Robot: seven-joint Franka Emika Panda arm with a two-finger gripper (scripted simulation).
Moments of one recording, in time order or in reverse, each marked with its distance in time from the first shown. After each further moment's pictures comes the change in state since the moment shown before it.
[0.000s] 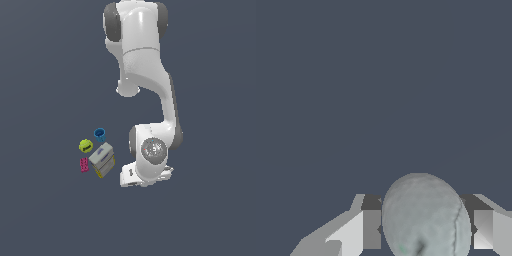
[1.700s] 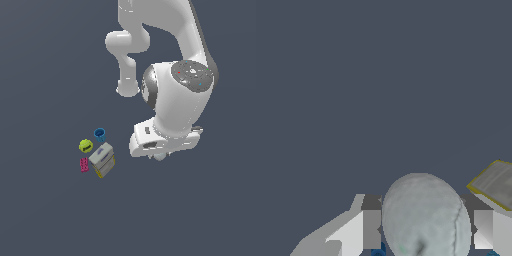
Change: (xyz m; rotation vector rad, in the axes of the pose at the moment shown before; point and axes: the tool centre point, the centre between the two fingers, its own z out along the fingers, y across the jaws) arm -0.030 -0.042 -0.188 0.000 0.001 0.000
